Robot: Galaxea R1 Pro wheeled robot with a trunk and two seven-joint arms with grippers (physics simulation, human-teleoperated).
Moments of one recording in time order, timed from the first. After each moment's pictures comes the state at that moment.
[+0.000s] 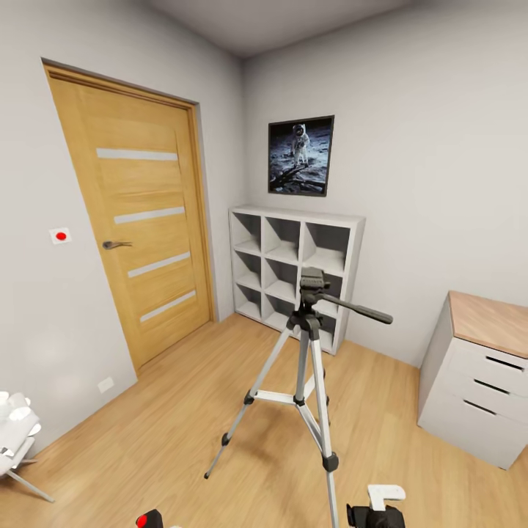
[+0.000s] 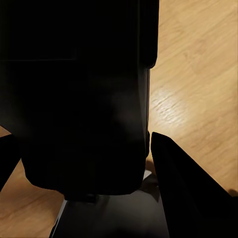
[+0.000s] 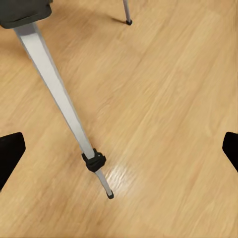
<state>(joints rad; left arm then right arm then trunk) -0.45 -0.05 -0.23 0.00 0.58 0.06 0.25 -0.37 -0.02 0.00 -0.30 -0.01 -0.04 -0.08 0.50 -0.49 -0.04</state>
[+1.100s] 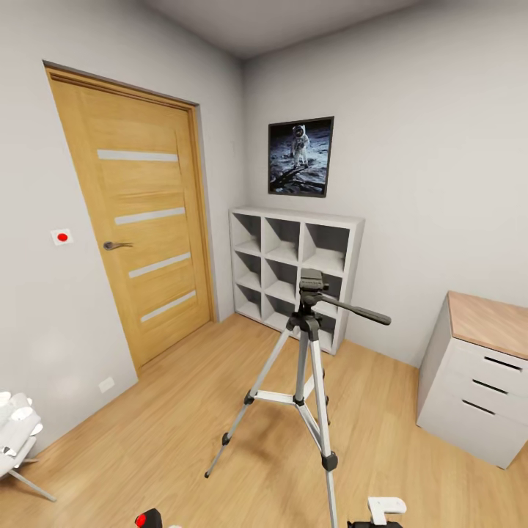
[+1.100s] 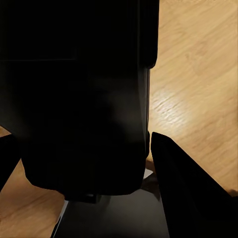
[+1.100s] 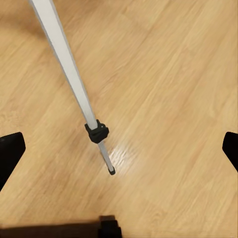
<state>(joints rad) -0.45 -0.05 -0.23 0.00 0.58 0.05 0.26 -0.37 -0.02 0.01 -0.25 0.00 -0.01 -0.06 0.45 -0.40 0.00</state>
